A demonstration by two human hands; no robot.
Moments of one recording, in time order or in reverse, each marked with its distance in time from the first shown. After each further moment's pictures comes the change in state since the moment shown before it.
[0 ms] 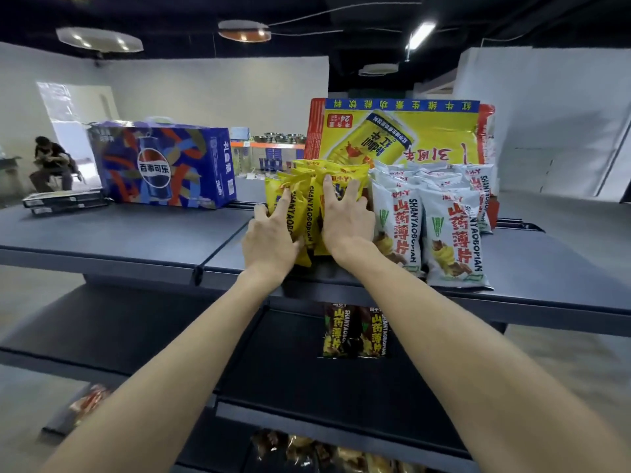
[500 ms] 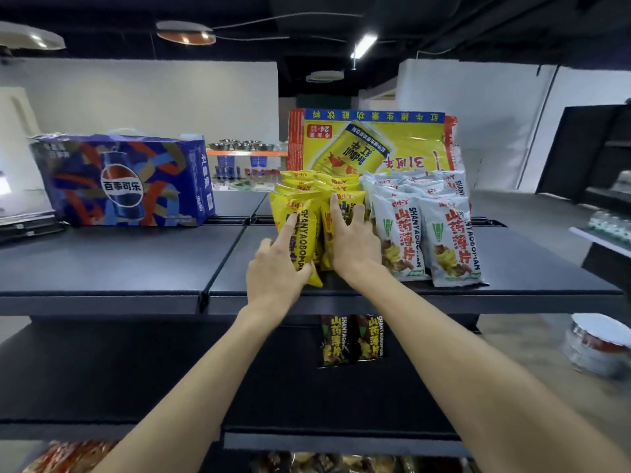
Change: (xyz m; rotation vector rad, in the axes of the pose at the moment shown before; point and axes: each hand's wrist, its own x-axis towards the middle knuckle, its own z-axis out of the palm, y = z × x) left_hand -0.009 -0.030 -0.005 -0.200 -0.112 0.111; right_hand -0.014 -0.008 0.014 -0.019 -0.049 0.096
